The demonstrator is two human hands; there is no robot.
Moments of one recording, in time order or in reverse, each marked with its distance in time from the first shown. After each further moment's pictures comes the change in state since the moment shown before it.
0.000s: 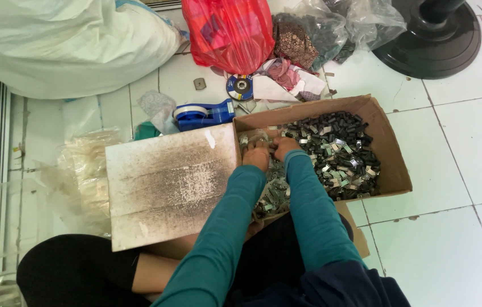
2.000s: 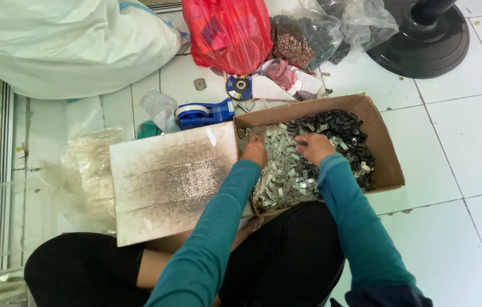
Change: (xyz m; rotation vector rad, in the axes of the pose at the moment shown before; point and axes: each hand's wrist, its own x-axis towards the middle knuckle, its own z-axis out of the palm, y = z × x) left_hand -0.049 -0.001 -0.092 -0.476 -0.092 -0.049; right_hand -0.160 -0.023 -0.129 0.145 0.079 0.027
